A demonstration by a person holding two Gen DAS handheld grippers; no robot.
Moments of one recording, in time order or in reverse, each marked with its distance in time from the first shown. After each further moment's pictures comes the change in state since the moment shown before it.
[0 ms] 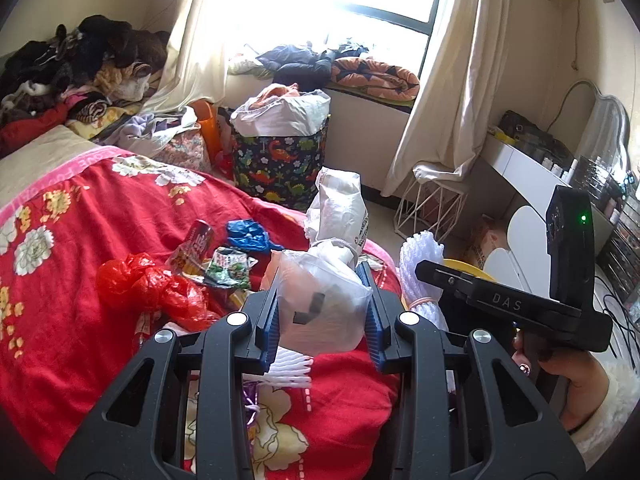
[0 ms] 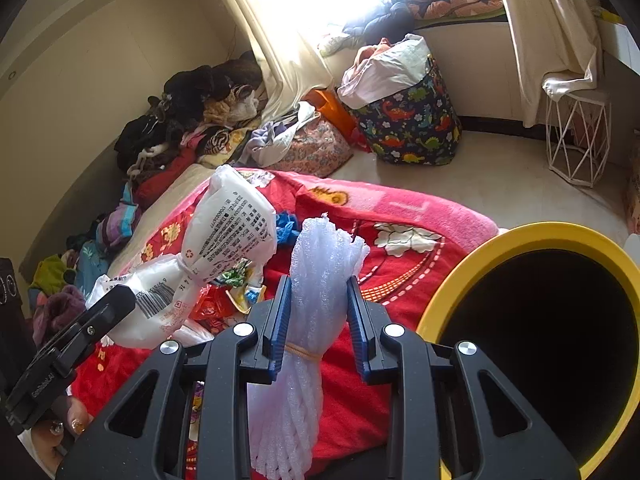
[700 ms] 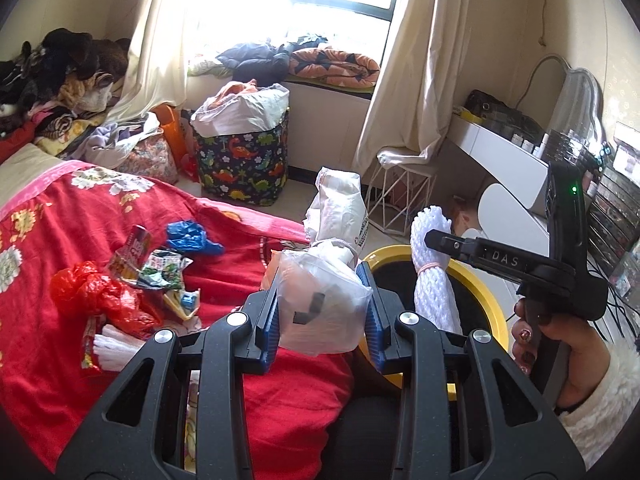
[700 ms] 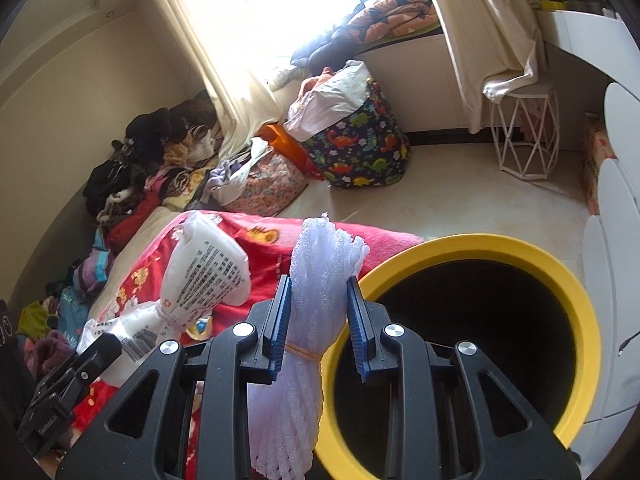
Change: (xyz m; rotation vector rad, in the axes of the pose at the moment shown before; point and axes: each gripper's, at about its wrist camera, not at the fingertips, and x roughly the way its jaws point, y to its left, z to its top) left arm 0.014 -0.055 -0.006 0.083 0.029 -0.090; right arm -0.061 -0.063 0.002 0.110 -0.111 -0.129
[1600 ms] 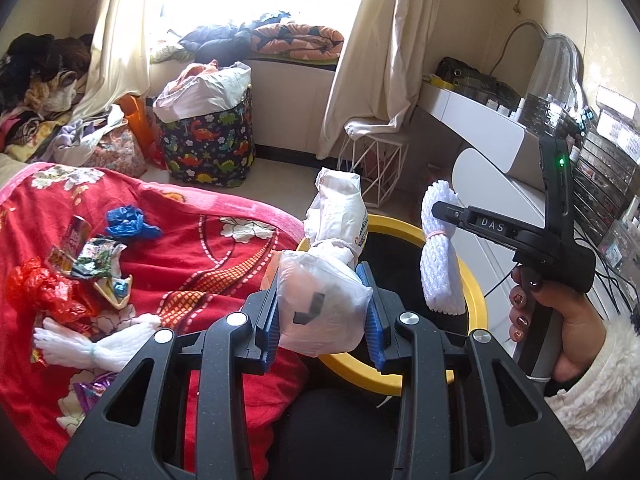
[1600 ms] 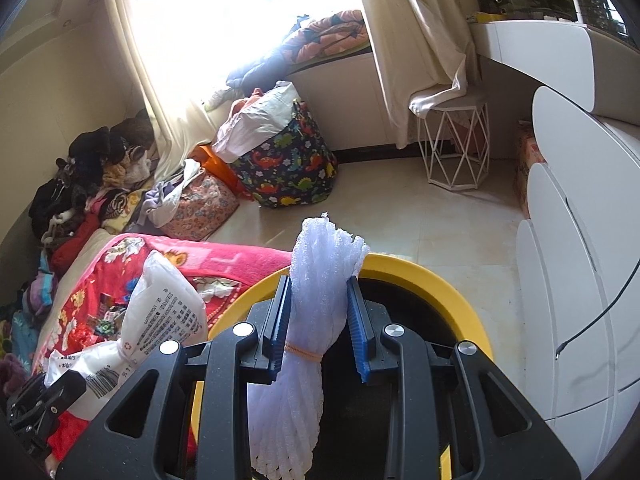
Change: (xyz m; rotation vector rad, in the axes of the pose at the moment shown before) left arm 0.041 -0.047 -0.016 0.068 0.089 -0.079; right arm -0.027 -0.071 -0.006 0.046 -0.067 -0.231
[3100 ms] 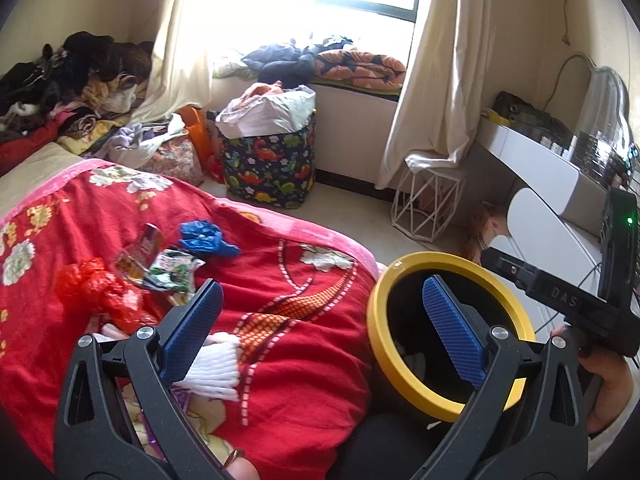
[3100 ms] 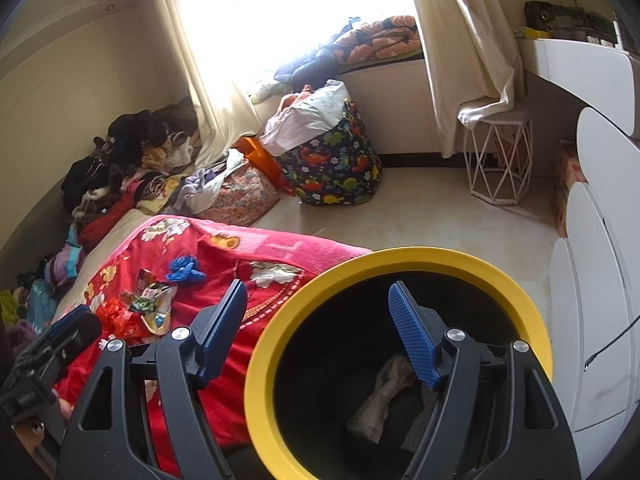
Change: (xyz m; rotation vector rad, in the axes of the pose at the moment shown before) left arm -0.023 0.051 0.010 -0.099 -0.109 0.198; right arm -0.007 0.059 -0.014 -0.106 -0.009 0.139
